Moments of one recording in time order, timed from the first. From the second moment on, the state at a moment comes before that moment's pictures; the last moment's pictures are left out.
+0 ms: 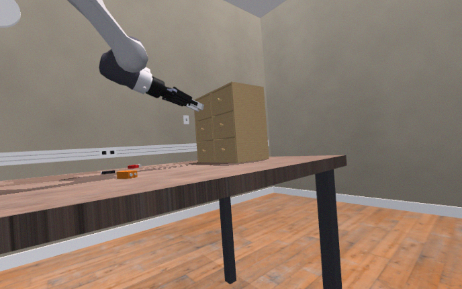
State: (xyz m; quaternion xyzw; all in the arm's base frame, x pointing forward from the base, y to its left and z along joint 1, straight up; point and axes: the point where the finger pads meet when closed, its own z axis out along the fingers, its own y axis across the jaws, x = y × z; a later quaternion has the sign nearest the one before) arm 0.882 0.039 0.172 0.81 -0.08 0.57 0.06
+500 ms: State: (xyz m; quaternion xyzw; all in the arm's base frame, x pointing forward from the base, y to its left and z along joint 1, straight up) arm 0.882 0.039 0.172 0.81 -0.08 0.57 0.06
